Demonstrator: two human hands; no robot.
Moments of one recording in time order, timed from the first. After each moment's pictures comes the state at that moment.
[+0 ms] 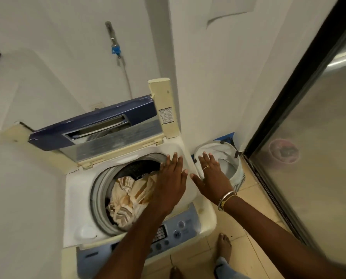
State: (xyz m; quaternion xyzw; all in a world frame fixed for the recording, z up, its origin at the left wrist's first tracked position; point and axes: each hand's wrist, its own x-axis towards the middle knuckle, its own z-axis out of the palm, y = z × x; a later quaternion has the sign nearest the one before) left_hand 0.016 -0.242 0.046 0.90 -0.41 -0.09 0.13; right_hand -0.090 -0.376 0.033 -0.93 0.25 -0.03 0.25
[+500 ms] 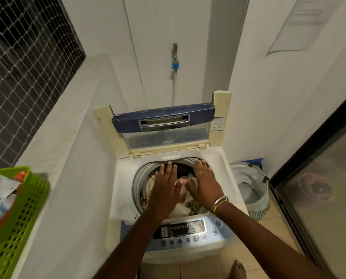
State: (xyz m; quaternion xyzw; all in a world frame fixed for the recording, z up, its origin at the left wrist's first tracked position) left_hand 0.050 -0.066 0.067 0.93 -0.32 -0.04 0.17; right_hand -0.018 -0.223 0.065 -0.96 0.12 -0.07 0.26
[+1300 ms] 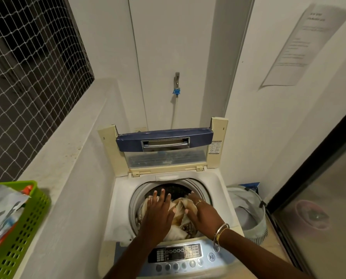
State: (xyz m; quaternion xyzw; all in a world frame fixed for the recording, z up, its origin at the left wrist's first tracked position) left_hand 0.054 -0.038 0.039 0.93 -0.34 -0.08 0.10; right_hand -0.033 -0.233 0.043 -0.94 0.08 -0.02 0.32
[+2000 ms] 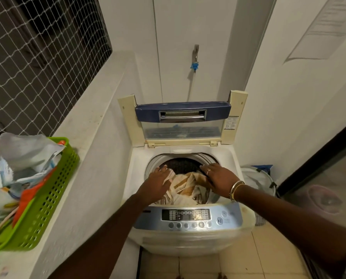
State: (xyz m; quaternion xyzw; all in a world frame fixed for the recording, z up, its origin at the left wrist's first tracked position) left_hand 0.071 0.020 0.047 0.92 -0.31 -0.16 0.18; right_hand -0.023 -0.259 0.062 -0.99 -0.07 0.03 0.08
